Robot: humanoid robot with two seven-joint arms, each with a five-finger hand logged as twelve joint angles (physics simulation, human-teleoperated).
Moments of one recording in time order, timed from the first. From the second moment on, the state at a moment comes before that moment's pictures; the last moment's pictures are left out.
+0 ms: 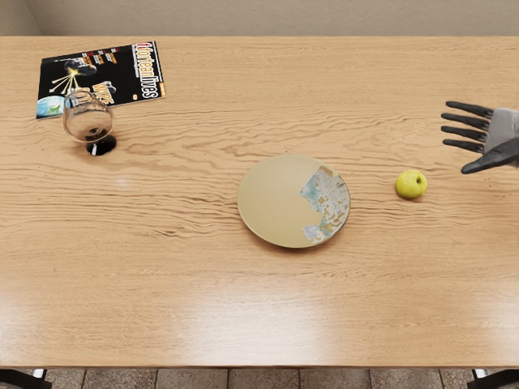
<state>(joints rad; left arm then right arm) -0.01 0.00 0.01 -0.27 0.04 -0.04 0.11 0.81 -0.92 0.48 0.96 0.01 0.61 -0.15</state>
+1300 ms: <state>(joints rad) -0.01 0.00 0.01 -0.27 0.04 -0.04 0.11 0.87 -0.70 0.24 1.35 -0.92 -0.39 -0.44</state>
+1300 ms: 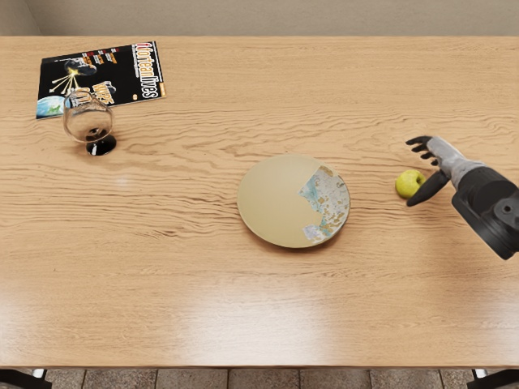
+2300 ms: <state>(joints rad) -0.01 0.00 0.01 -0.27 0.04 -0.04 0.11 0.89 -0.69 0.27 1.39 -0.91 -0.33 -0.48</state>
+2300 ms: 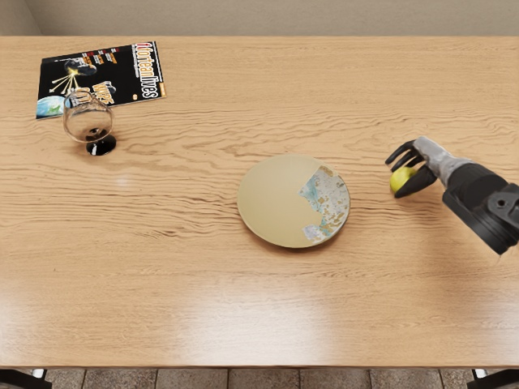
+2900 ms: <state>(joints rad) -0.01 0.00 0.01 -0.27 0.04 -0.04 0.11 0.96 -0.64 0.35 1.53 -0.91 -0.28 -0.57</state>
